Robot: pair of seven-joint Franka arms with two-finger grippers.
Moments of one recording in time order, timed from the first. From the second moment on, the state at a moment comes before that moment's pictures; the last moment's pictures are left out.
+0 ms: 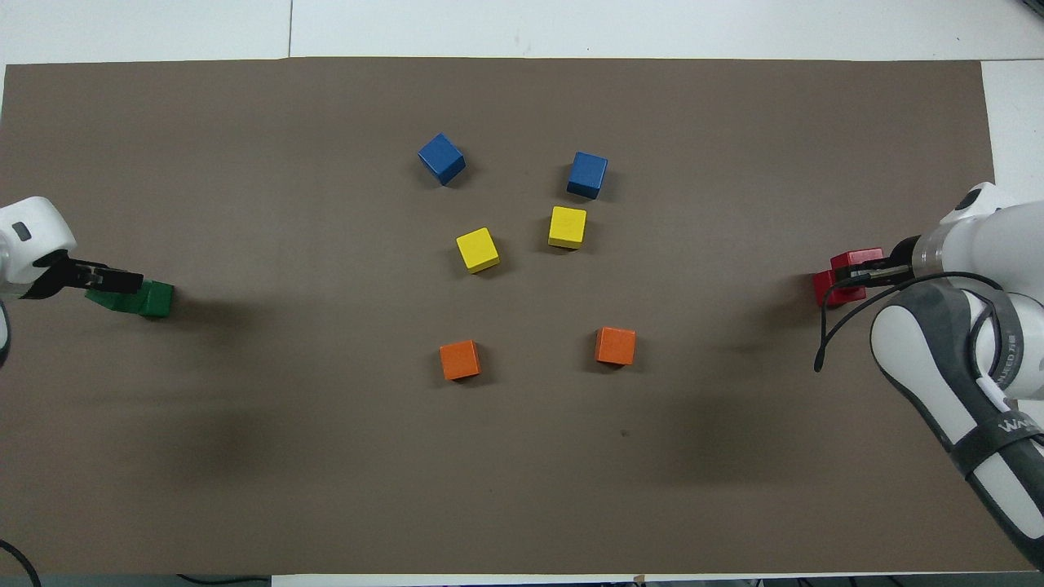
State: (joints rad) left arm 0.20 0.13 0.00 -2.02 0.00 2.24 0.49; right arm -0.18 0.07 0.06 -2.18 -0.03 2.33 -0.19
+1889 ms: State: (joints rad) left arm 0.07 -0.07 -0.03 -1.76 0.00 1.67 0.03; right arm -0.19 0.05 0.06 -2.23 -0.03 2.34 -0.19
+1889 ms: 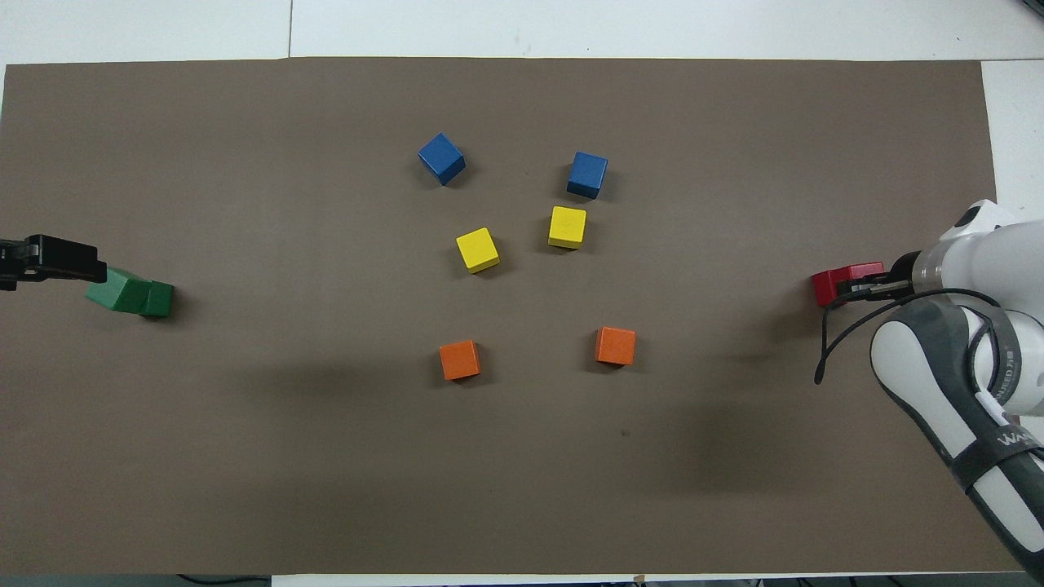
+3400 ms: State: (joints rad) left arm 0.02 -0.06 -0.03 -1.71 -0.01 1.68 0.01; right arm -0.11 -0.11 0.07 -1.83 -0.03 1.78 -0.13
